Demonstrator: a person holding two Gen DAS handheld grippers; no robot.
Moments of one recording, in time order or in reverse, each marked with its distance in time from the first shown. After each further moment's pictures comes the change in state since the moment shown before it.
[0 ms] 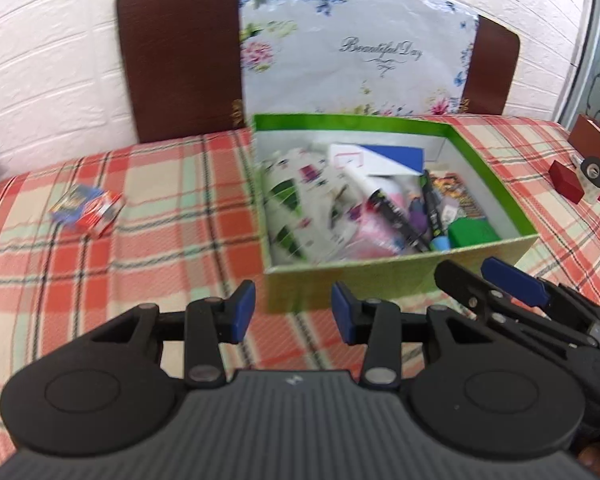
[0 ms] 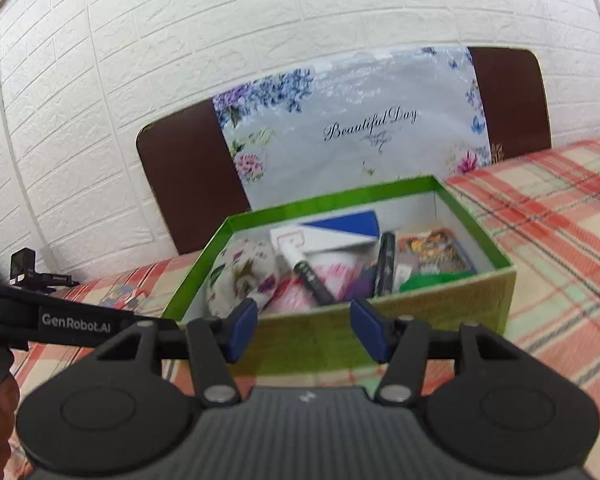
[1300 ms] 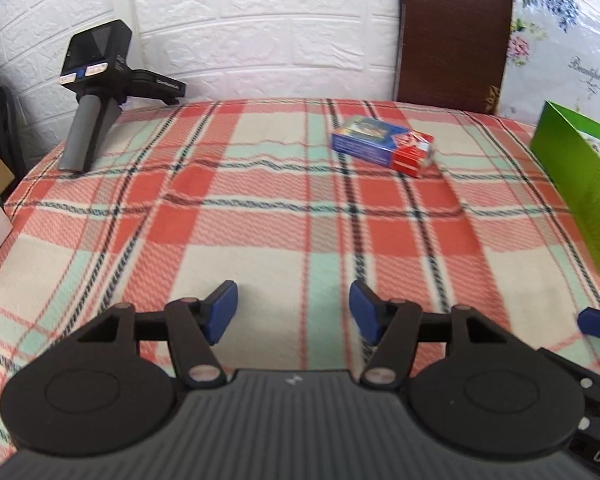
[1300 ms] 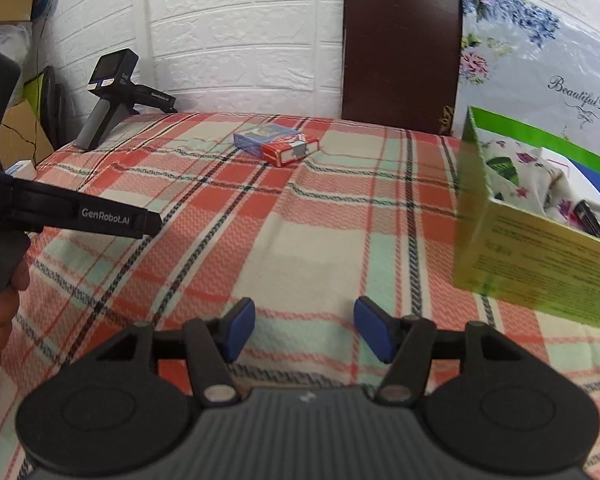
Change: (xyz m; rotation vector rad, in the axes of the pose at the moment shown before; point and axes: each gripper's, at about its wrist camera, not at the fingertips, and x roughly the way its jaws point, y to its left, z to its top) left arm 0.013 0.219 -0.073 -0.168 -0.041 0.316; right arm 0.072 0.189 -0.087 -0.425 0.263 0.107
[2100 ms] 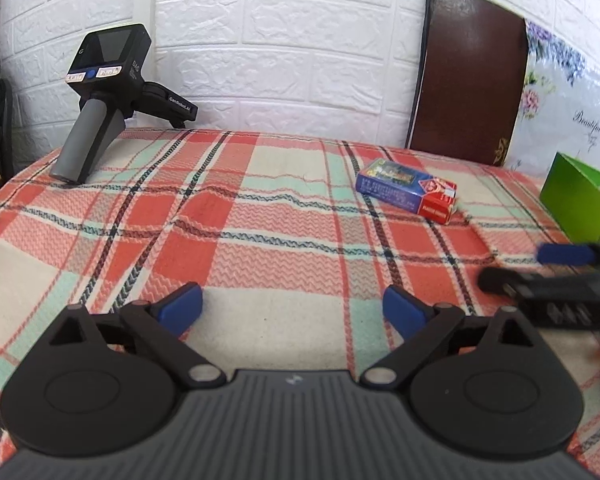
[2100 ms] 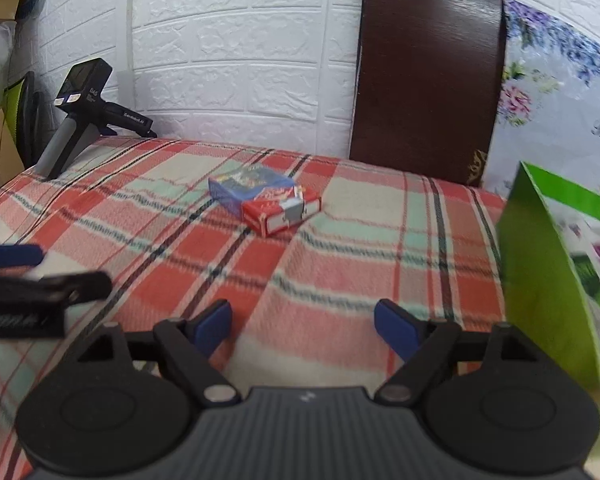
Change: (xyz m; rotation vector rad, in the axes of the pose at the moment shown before) left arm 0.024 0.028 -0.006 -0.077 -0.156 -0.072; right arm 0.095 -0.009 0.068 -0.037 -0.056 0.006
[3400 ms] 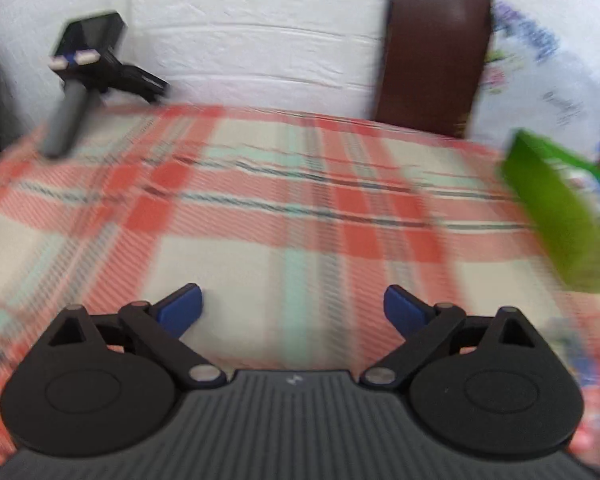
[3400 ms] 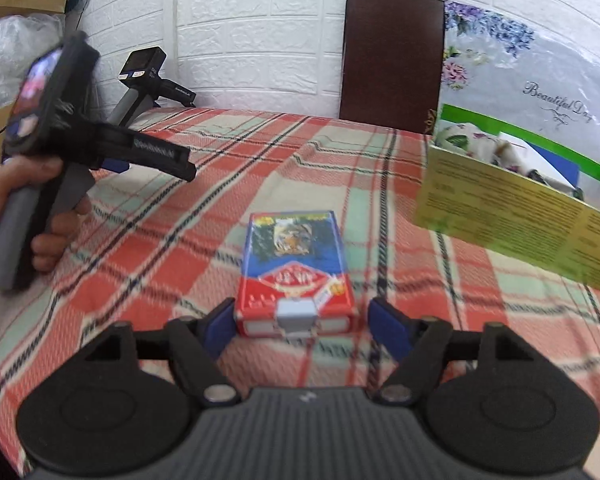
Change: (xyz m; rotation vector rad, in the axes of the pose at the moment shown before) left arm -0.046 -0.035 -0.005 -0.040 0.130 -0.126; right arm -0.166 -0.009 -0.122 0.009 0.013 0.009
